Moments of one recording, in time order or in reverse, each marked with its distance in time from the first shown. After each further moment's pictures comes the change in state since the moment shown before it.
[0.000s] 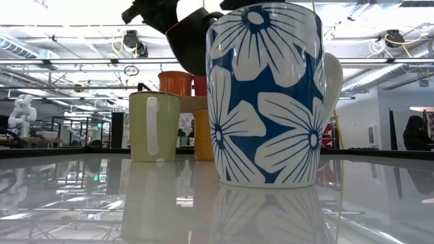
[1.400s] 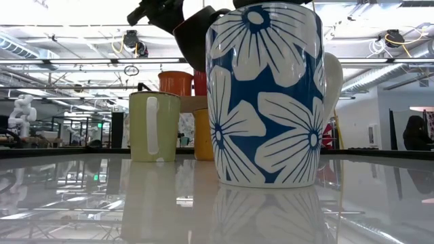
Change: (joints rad) left arm 0.023 0.000 0.000 0.081 0.027 -0.004; right arm -0.105 0.000 -0.023 -0.061 -0.011 0.288
